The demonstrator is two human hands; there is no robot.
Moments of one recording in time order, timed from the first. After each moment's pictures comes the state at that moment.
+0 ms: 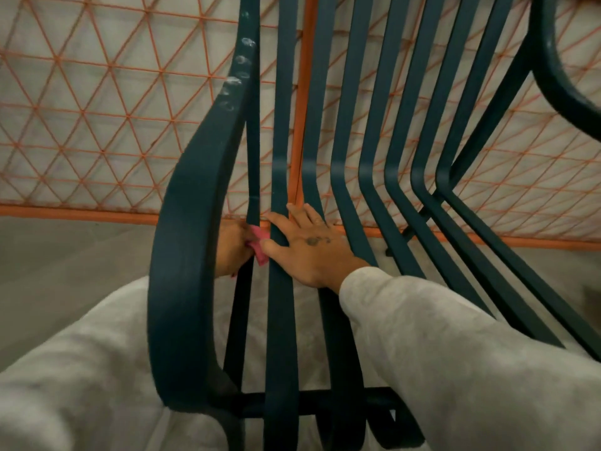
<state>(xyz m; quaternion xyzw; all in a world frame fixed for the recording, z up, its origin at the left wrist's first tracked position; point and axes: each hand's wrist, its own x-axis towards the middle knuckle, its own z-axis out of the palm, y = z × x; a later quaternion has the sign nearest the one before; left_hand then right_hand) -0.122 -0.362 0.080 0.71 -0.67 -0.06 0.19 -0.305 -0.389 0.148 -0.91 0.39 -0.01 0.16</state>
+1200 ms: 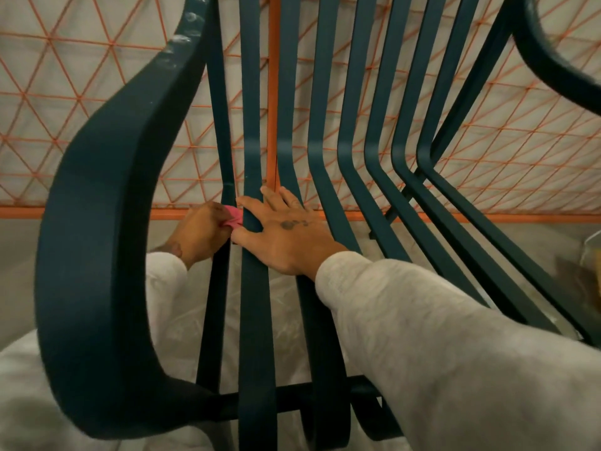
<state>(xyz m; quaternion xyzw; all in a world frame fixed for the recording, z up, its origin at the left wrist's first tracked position) -0.123 -0.369 0.083 0.75 -0.63 -0.07 0.22 -0.304 -0.387 0.151 -0.90 0.39 -0.03 0.18</state>
